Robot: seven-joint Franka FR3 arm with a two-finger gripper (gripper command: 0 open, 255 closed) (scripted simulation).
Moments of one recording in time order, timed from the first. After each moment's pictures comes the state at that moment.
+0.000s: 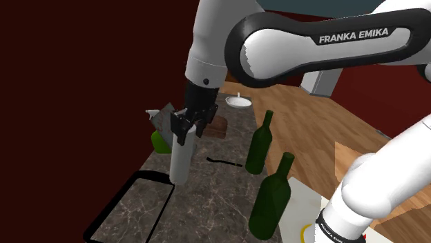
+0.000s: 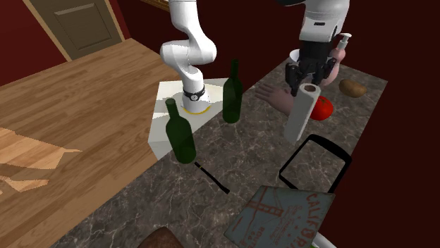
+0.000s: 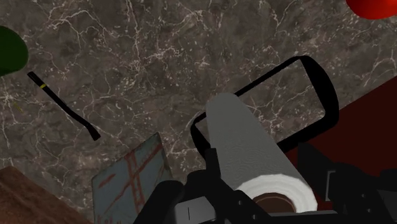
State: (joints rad) arm 0.02 -0.32 0.70 -2.05 0.14 1.97 0.51
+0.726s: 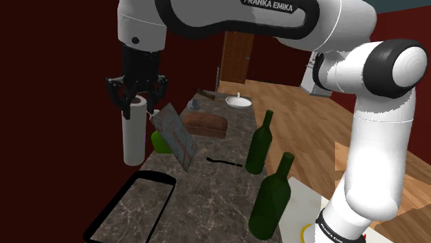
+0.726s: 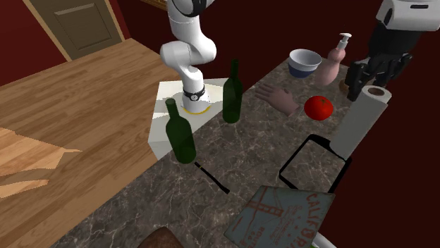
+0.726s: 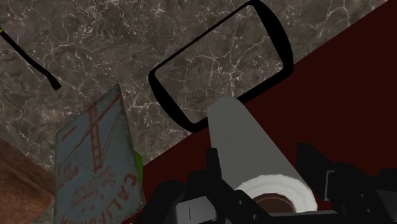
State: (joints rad) arm 0.13 0.30 0.85 -1.36 -0.33 1.71 0.80
